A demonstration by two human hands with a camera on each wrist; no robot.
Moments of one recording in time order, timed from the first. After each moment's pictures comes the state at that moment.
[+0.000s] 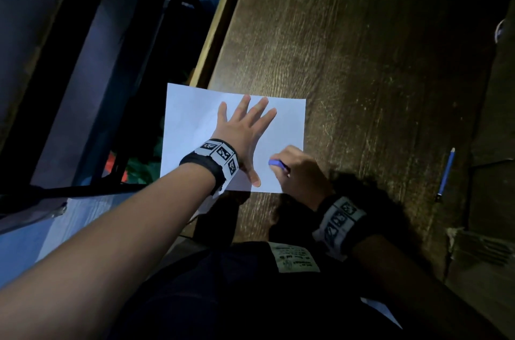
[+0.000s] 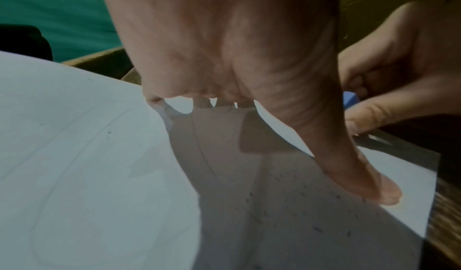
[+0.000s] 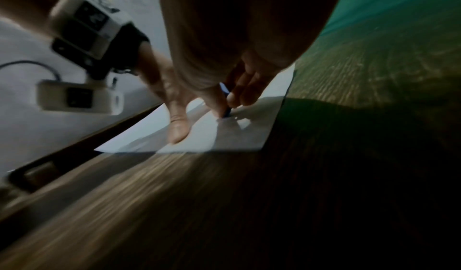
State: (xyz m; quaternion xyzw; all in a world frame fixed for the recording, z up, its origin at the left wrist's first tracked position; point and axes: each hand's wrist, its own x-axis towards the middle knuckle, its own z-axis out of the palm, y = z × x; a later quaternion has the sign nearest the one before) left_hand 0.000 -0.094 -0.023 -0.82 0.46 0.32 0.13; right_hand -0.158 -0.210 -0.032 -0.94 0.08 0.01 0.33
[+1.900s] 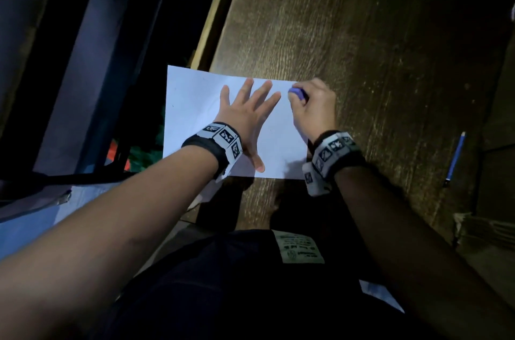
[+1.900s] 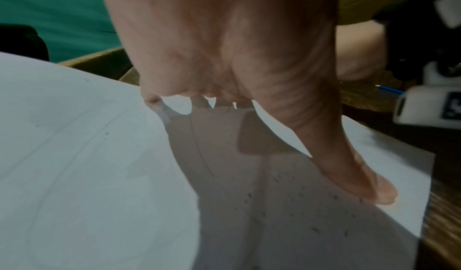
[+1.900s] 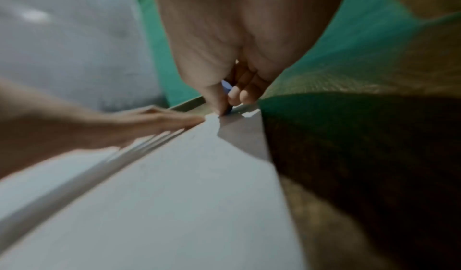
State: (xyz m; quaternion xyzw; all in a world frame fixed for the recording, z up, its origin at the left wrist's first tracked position) left_hand -0.001 -0.095 -0.020 -0.82 0.46 0.32 0.14; right_hand -0.084 -0.255 -0.040 -0.91 0.23 -0.11 0.32
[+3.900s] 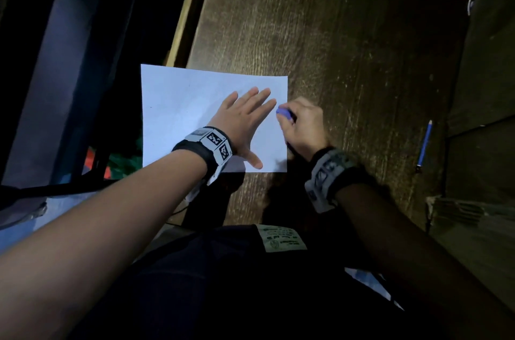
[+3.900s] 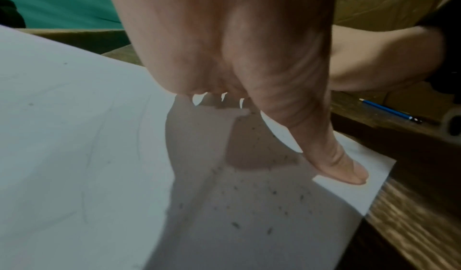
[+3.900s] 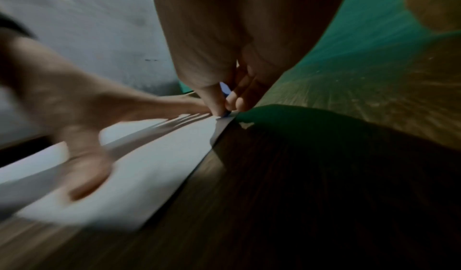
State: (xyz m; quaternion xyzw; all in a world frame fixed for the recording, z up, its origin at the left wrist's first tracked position) left_hand -0.020 -0.109 -0.028 -0.79 0.53 0.28 0.06; right_hand -0.135 -0.260 -0.040 -0.92 0.21 -0.06 0.32
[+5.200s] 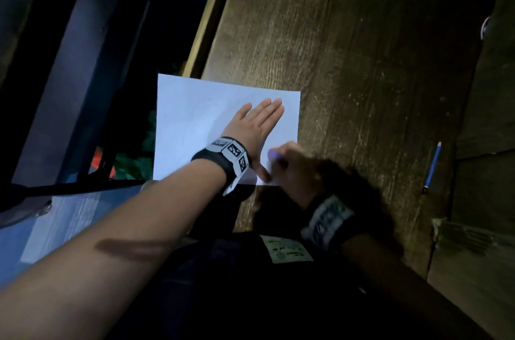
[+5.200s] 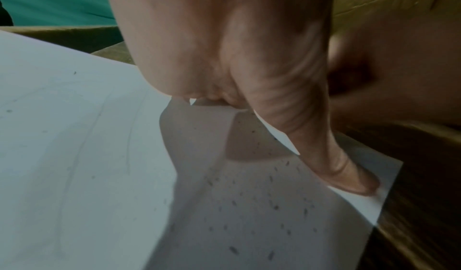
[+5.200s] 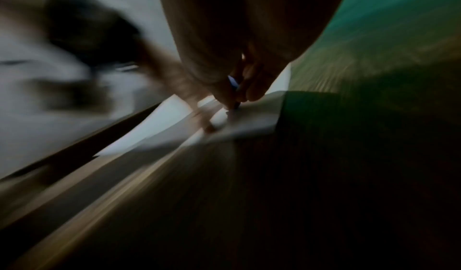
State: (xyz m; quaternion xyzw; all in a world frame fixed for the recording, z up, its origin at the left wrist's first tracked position) left_hand -0.018 -0.114 -0.043 -0.81 0.52 0.26 0.09; right_hand -0.162 -0.205 -0.032 -0.93 0.18 -0.05 0.33
